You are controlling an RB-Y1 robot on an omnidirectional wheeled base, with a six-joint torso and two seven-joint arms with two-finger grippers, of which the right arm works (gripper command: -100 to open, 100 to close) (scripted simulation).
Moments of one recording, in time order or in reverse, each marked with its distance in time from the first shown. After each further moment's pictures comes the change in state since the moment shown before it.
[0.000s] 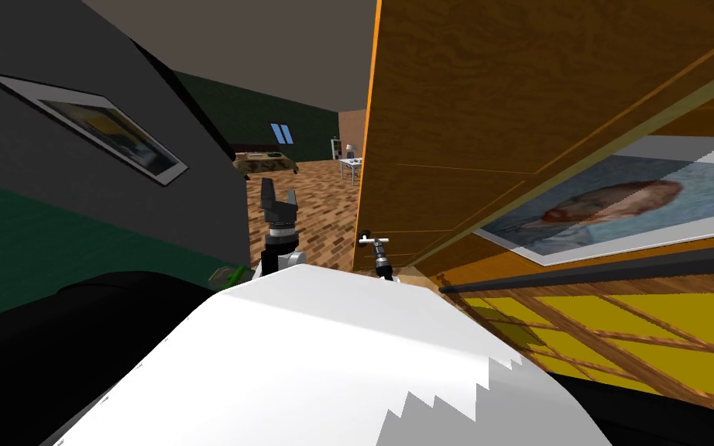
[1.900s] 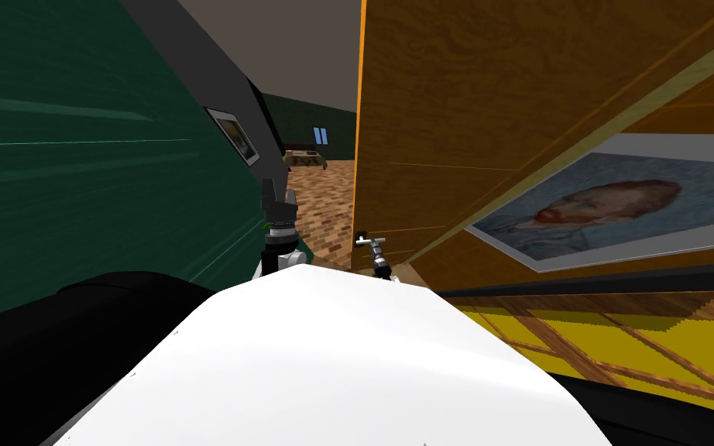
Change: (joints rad) arm -0.004 -0.040 0.050 -0.014 0.079 -0.003 -0.110
